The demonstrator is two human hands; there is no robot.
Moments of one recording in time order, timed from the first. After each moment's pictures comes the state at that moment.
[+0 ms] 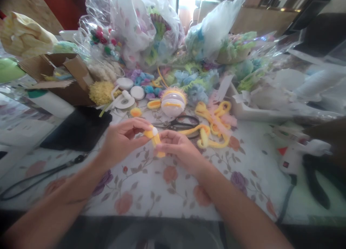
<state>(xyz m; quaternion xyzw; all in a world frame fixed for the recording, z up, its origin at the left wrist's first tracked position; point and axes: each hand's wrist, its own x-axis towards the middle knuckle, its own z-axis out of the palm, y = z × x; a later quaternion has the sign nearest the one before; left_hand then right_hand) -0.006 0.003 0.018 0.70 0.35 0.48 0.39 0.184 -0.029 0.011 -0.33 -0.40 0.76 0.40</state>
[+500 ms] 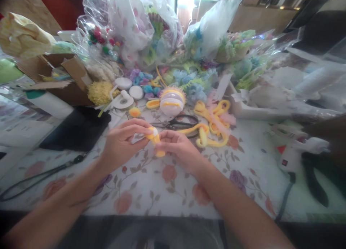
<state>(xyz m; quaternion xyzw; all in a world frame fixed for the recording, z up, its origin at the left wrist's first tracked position) -0.005 0.001 0.014 0.79 0.32 0.48 0.22 0.184 -0.027 0.007 -0.35 -0.40 0.75 0.39</state>
